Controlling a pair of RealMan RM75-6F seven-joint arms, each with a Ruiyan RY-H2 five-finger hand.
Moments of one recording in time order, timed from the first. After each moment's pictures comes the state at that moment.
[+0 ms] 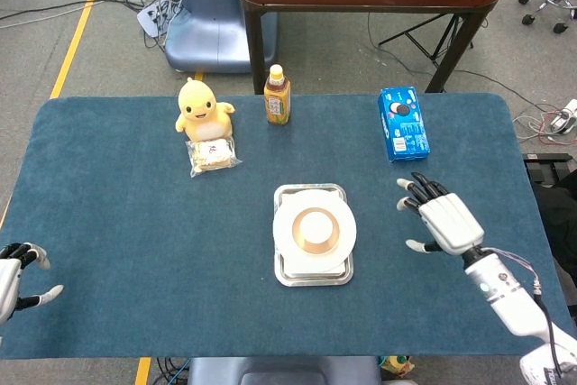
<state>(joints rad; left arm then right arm) -0.09 -1.06 -0.04 -1.62 1.41 1.44 0.07 0.45 -1.08 0.13 -1.67 -1.52 1.04 -0.11</state>
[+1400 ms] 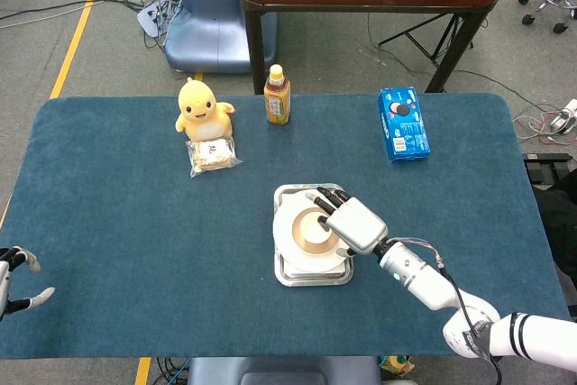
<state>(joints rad) -0.07 -1.02 -0.05 -1.67 1.37 1.44 0.06 0.73 -1.33 0.11 -1.63 -1.43 0.85 -0.39</state>
